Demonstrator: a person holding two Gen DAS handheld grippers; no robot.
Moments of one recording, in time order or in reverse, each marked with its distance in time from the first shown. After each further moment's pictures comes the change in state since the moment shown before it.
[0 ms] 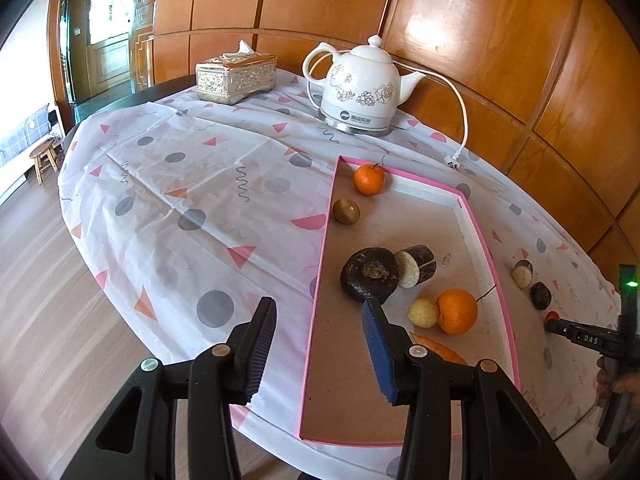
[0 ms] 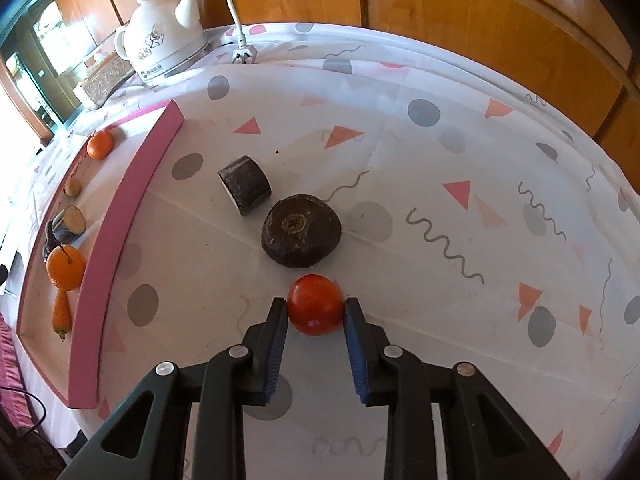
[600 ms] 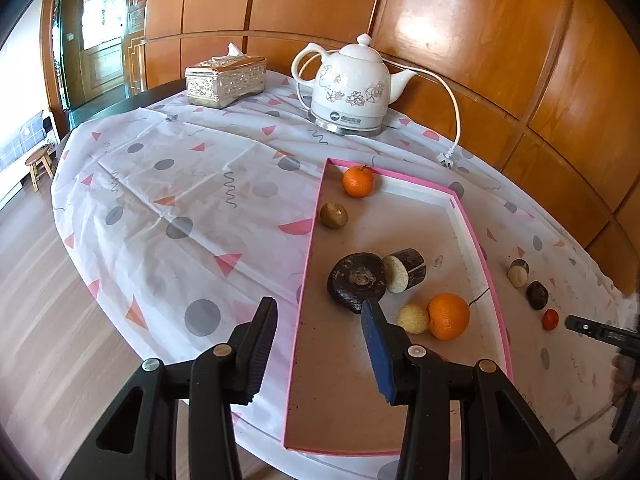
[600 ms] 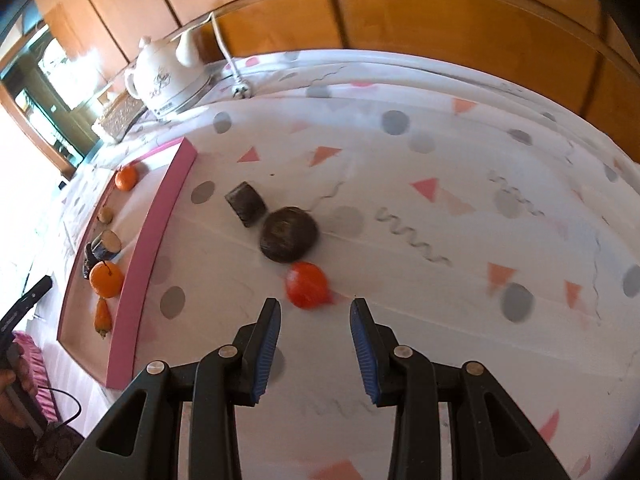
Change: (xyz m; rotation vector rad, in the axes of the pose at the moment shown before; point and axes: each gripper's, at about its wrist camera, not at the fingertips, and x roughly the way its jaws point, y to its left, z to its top) left arm 0.002 -0.010 0.005 0.017 -0.001 -0.007; right arm -0.033 -0.024 -0.005 0.065 -0.048 0.098
